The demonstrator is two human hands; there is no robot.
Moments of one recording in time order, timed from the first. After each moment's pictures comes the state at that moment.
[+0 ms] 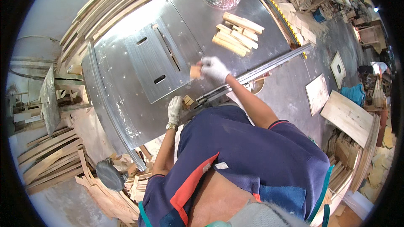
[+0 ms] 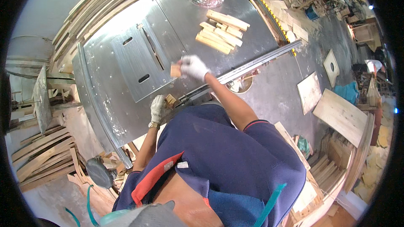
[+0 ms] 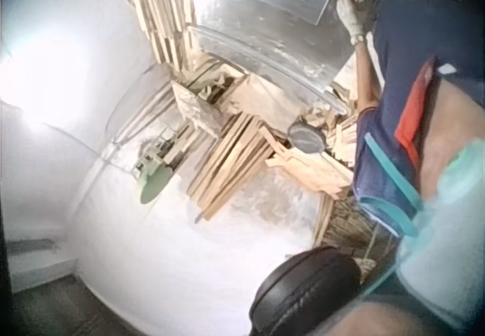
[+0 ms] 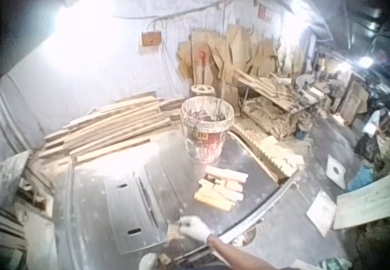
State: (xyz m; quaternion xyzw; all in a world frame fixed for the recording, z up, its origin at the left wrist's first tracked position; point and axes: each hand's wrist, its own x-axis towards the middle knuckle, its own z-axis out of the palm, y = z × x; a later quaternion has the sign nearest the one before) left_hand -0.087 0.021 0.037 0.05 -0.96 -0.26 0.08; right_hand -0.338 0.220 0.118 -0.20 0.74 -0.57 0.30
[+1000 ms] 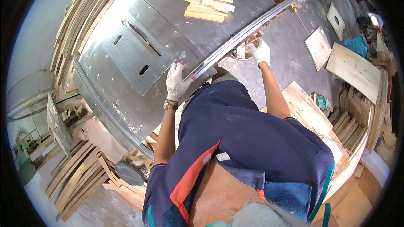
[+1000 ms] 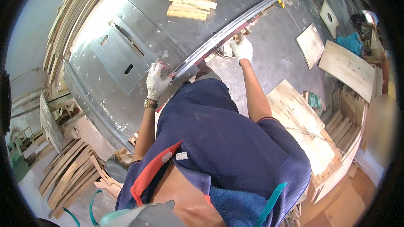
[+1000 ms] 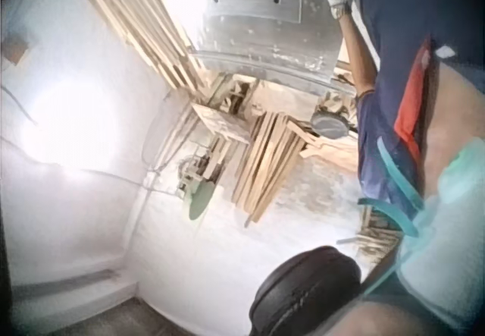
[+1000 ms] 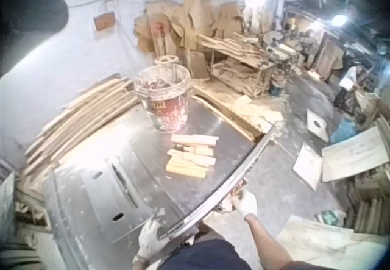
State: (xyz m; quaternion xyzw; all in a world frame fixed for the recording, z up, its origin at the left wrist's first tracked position) left_hand -0.166 0.090 0.140 -0.03 -0.95 -0.31 0.03; right_hand -0.285 0.485 0.068 0.10 0.96 -0.26 -0.06
